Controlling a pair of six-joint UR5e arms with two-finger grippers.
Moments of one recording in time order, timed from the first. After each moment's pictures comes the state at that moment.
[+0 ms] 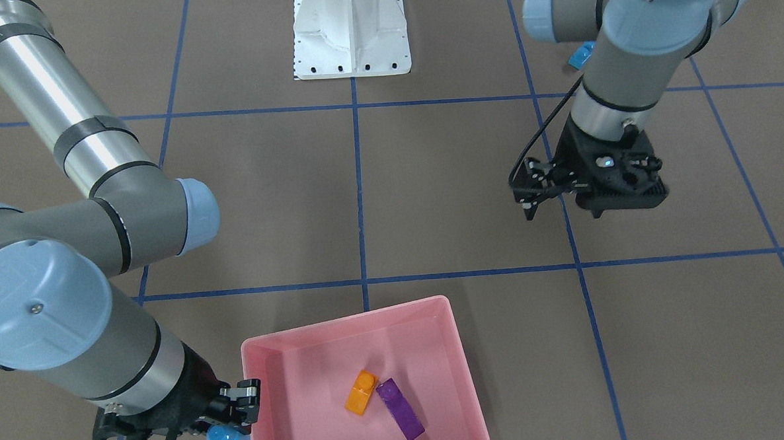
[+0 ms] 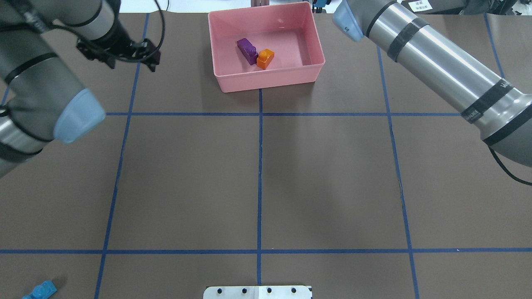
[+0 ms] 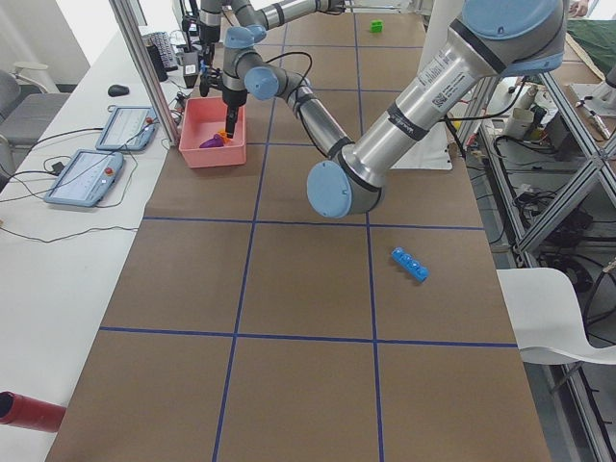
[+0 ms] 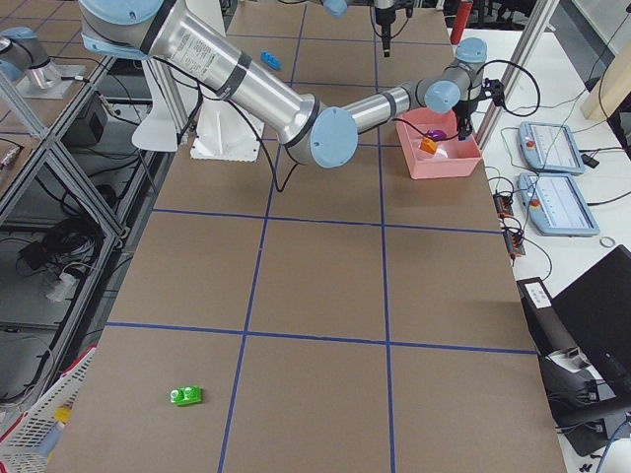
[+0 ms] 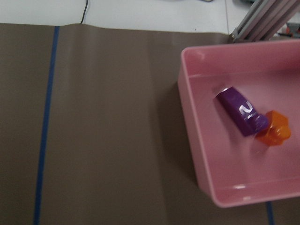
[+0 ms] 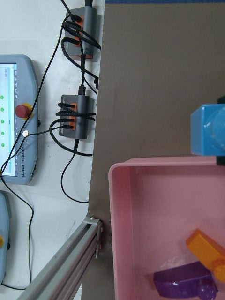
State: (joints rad) left arm -0.94 -2.09 -1.89 -1.40 -2.02 -0.76; right arm 1.02 -0.48 0.87 -1.15 2.11 0.84
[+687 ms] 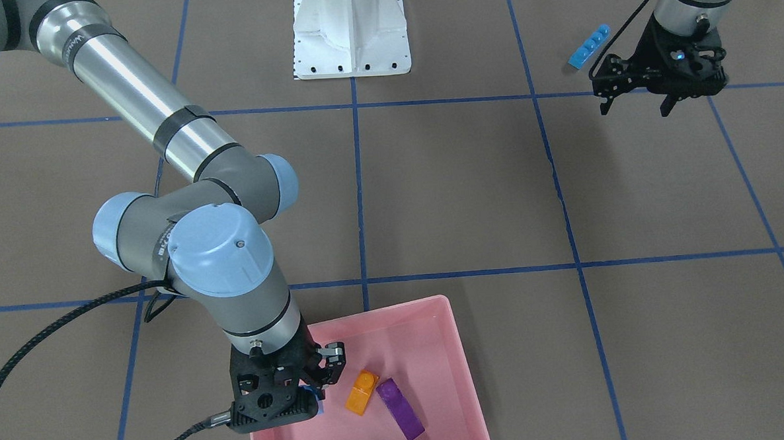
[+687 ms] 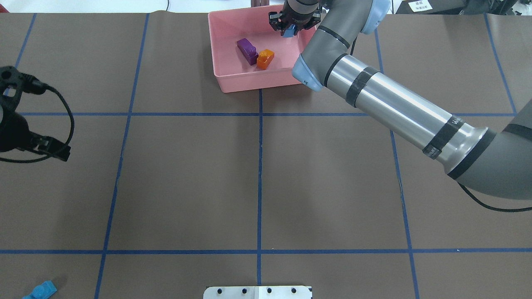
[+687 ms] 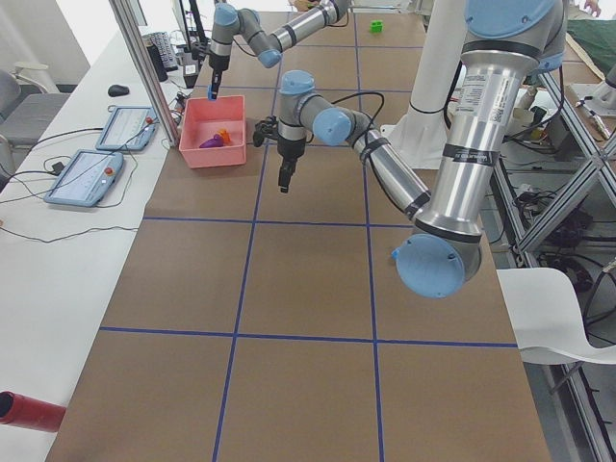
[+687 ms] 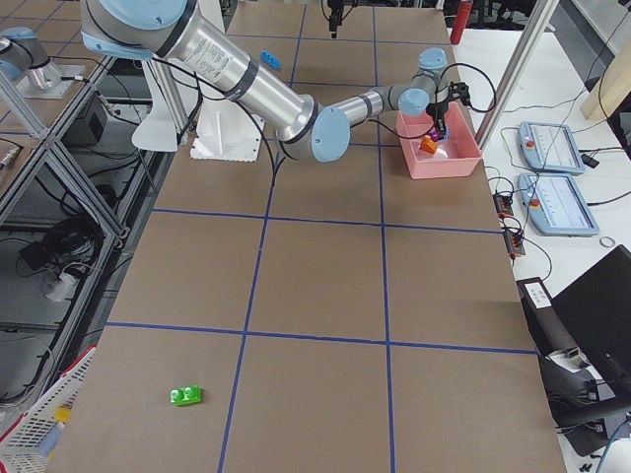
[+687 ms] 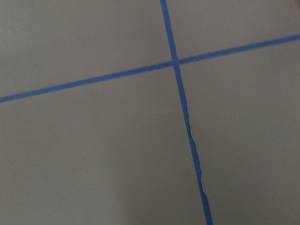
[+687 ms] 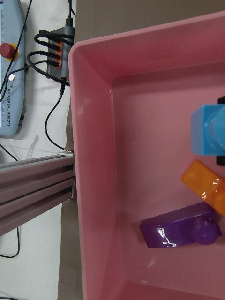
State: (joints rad) left arm -0.85 -1.55 -2.27 -1.45 -2.04 -0.64; right arm 0.86 -0.46 0.83 -1.05 1.89 0.93
